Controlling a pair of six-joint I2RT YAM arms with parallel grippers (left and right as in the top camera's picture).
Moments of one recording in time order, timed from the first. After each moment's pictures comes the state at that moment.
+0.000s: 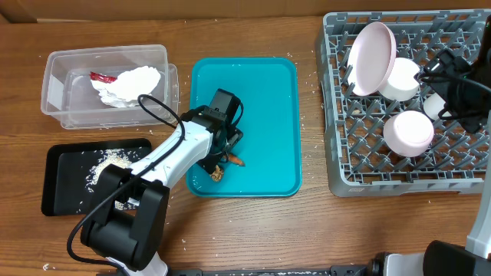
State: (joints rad) left arm -0.43 1.81 1.14 -0.70 -0.06 -1.32; right arm -0.22 1.57 1.89 -1.44 0.02 0.59
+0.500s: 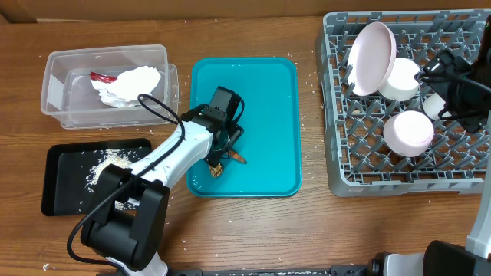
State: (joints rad) left arm -0.43 1.81 1.14 -0.63 -0.06 -1.32; right arm -0.22 1.57 1.89 -1.44 0.02 0.59
